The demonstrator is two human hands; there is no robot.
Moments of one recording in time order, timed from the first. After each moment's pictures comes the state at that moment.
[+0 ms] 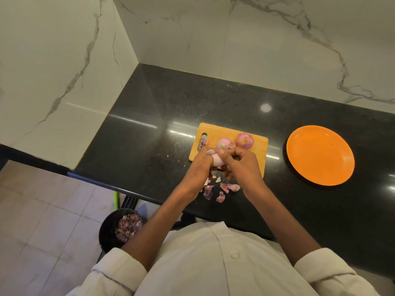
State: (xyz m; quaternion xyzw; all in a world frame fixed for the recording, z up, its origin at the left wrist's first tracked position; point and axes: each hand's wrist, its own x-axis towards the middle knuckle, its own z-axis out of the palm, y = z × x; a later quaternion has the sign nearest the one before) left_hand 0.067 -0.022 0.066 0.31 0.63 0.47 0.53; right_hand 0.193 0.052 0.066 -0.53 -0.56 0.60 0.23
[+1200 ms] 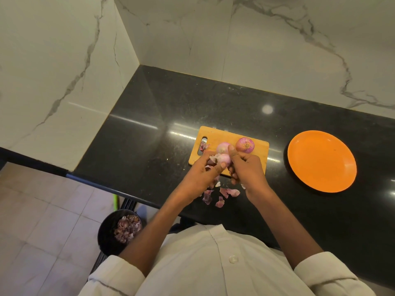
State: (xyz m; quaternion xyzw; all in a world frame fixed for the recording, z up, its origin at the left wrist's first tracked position) left_hand 0.061 -0.022 0.062 0.37 0.62 0.45 0.53; right_hand 0.194 0.066 0.073 -0.56 -0.50 0.63 0.21
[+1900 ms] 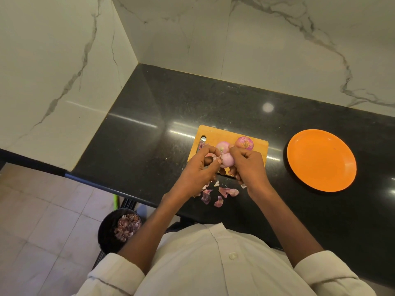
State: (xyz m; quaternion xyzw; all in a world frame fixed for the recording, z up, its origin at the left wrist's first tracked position) left_hand 0.055 -0.015 0.060 0.42 0.62 0.46 0.48; right_hand 0.198 0.074 0.073 -0.56 -0.56 0.58 0.21
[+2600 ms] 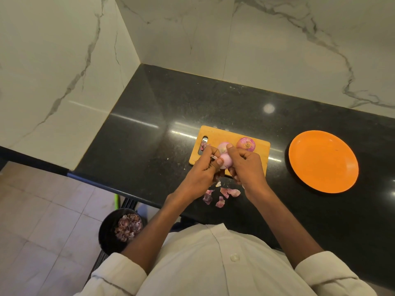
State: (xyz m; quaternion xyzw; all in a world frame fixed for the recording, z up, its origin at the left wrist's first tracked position) left_hand 0.060 -0.017 0.062 0.42 0.61 0.45 0.50; right_hand 0.192 0.068 0.076 -0.54 -0.53 0.61 0.23
